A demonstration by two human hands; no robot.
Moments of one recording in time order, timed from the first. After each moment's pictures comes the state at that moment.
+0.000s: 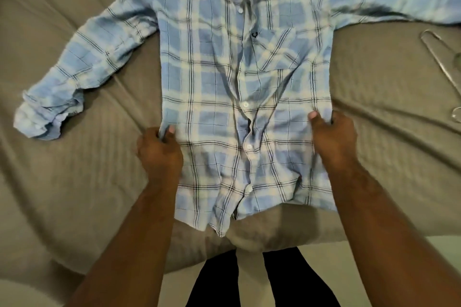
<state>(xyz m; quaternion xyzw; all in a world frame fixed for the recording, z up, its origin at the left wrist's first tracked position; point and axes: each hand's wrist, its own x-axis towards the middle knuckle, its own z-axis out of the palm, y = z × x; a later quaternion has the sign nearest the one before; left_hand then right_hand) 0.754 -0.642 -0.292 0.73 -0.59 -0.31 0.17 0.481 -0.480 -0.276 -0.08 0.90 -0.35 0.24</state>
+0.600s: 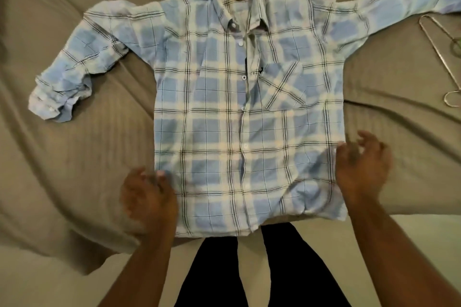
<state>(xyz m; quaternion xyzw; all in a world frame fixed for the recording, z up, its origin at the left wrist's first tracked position) 0.830 -0.537 -0.260 0.77 -0.58 -0.22 0.12 0.499 -0.367 -0.262 -0.11 0.96 -0.25 0.10</state>
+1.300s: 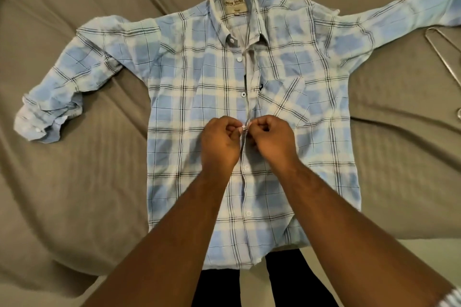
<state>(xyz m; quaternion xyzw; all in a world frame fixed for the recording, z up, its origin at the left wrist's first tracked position) 0.658 -0.600 -0.291 0.54 -0.72 -0.40 0.14 0.553 -0.537 -0.288 -0.14 0.83 -0.39 0.38</state>
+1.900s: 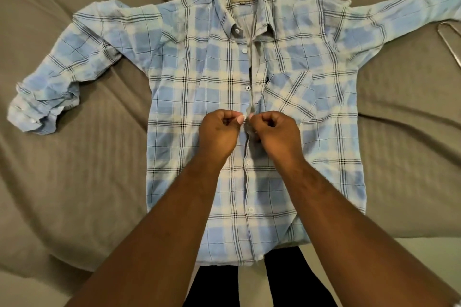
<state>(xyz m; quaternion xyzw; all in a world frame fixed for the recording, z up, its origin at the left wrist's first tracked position) 0.654 -0.616 -0.287 0.59 -0.57 -0.55 0.12 0.557 -0.536 -0.284 -0.12 0.82 -0.41 0.38</state>
